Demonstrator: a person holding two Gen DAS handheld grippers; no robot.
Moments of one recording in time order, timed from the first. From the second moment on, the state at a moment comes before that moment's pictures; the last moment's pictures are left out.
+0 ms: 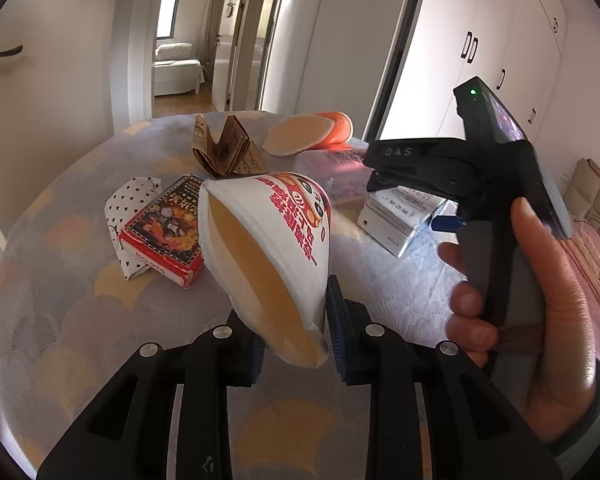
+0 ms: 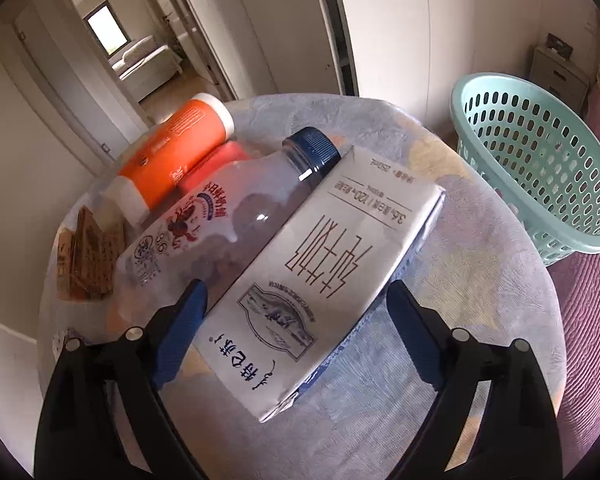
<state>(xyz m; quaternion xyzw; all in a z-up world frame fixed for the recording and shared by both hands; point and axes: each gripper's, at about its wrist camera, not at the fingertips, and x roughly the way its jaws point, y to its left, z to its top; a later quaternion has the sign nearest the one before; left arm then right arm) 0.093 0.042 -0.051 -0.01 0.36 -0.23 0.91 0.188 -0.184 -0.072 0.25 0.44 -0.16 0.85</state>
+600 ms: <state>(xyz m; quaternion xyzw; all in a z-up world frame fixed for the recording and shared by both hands) 0.078 0.002 -0.043 0.02 0.35 -0.26 0.90 0.078 -0.217 -0.050 0.05 0.40 -0.01 0.92</state>
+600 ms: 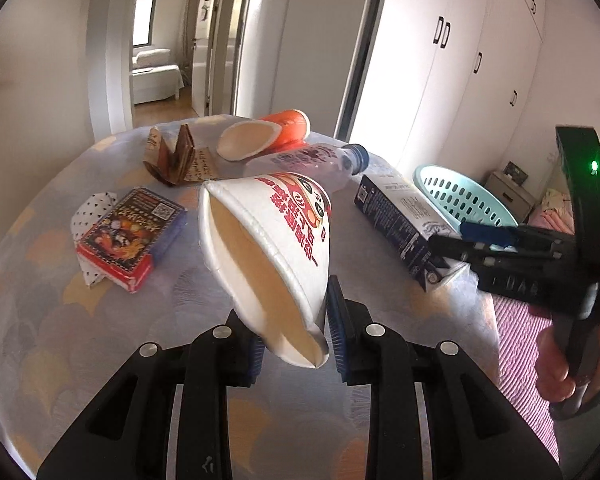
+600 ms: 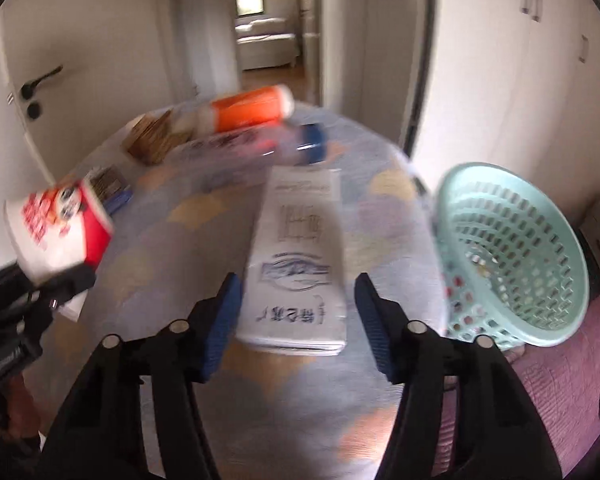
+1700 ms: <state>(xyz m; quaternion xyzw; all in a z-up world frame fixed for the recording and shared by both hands) 0.095 -0.073 0.012 0.02 0.32 -0.30 0.90 0.085 -0.268 -0.005 0.11 0.33 -0.06 0.94</state>
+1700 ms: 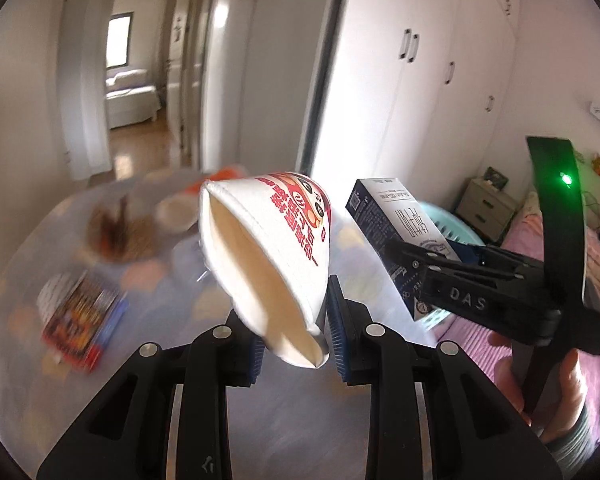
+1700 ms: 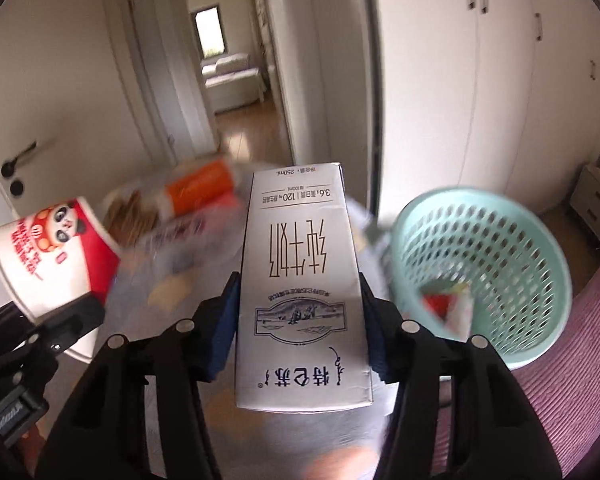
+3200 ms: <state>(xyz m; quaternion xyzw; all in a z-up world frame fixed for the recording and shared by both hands) 0.135 -0.190 0.028 0.02 0.31 -0.35 0.88 0.077 -0.393 0.016 0.18 0.30 -0.16 0.92</state>
